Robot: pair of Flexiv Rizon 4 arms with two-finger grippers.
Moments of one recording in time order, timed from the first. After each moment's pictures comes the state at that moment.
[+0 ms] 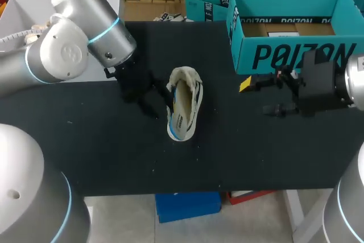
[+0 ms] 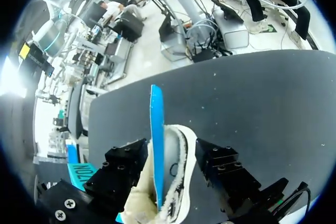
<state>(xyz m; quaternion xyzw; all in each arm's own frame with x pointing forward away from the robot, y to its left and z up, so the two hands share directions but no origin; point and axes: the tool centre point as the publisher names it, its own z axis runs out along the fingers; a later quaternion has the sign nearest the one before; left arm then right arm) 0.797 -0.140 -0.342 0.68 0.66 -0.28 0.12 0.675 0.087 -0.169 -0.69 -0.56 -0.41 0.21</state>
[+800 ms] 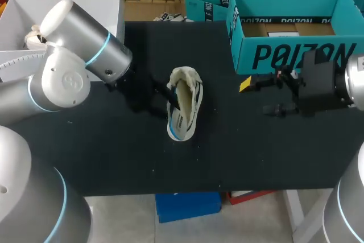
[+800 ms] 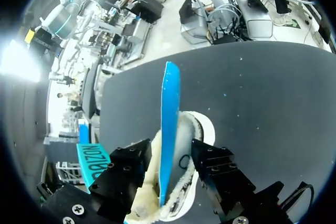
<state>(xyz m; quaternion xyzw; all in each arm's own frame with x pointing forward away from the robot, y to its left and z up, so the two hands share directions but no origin) 0.809 -0.159 -0.354 0.63 0.69 -0.28 0.20 0.675 0.087 -0.169 -0.69 -0.56 -0.41 0.21</state>
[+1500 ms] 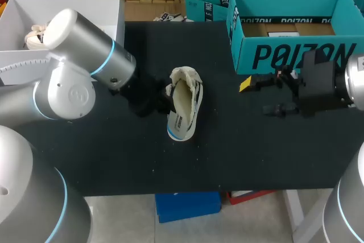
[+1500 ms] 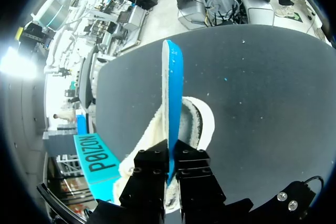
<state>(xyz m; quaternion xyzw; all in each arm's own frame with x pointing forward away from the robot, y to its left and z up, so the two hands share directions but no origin) 0.823 -0.160 -0.365 0.62 0.71 -0.23 0.24 0.675 0.087 -0.169 -0.69 -0.56 -0.41 0.21</state>
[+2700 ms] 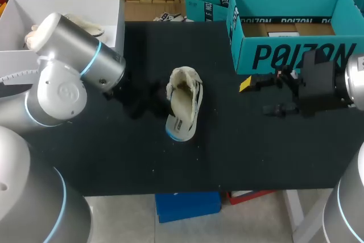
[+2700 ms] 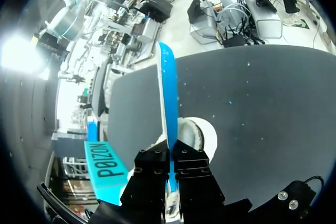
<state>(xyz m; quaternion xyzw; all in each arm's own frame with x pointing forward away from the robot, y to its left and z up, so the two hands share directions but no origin) 0.801 -0.159 -0.352 0.61 0.69 -0.31 0.24 0.675 0.087 -0.169 -0.69 -0.56 -0.41 0.21</state>
